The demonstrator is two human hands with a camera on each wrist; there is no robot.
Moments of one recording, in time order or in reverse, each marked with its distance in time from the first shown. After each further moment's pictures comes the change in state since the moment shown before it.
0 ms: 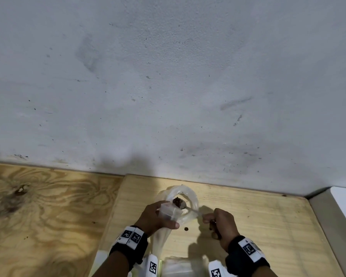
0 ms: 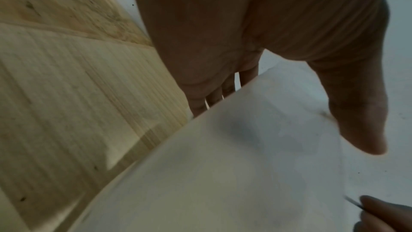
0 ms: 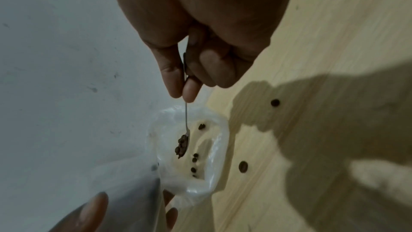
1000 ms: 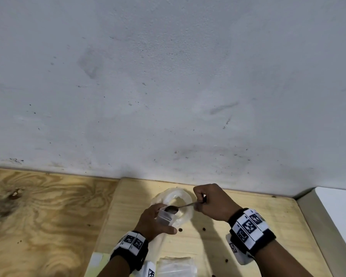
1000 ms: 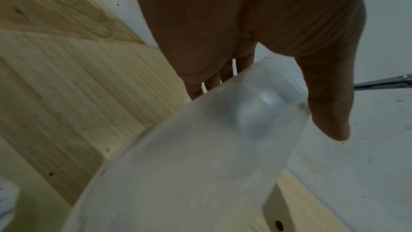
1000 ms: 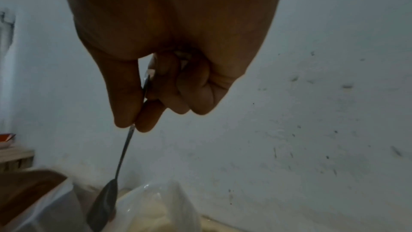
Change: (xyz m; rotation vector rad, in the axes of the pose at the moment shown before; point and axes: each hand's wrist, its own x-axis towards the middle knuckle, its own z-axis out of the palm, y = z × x) left_hand -0.010 -0.006 0.014 0.192 0.077 0.107; right_hand -0.047 -0.089 -0.005 -0.908 -0.360 -0.812
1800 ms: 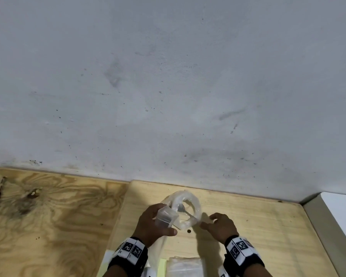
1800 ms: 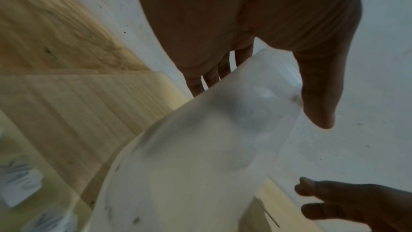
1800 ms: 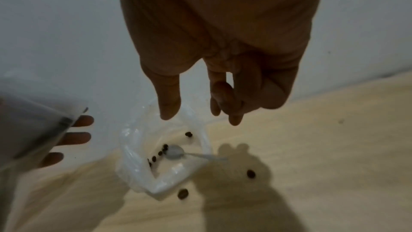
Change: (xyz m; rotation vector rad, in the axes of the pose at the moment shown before) left_hand -0.040 0.000 -0.029 -0.094 0.145 0.093; right_hand -0.024 0.045 0.076 0.051 0.090 0.683
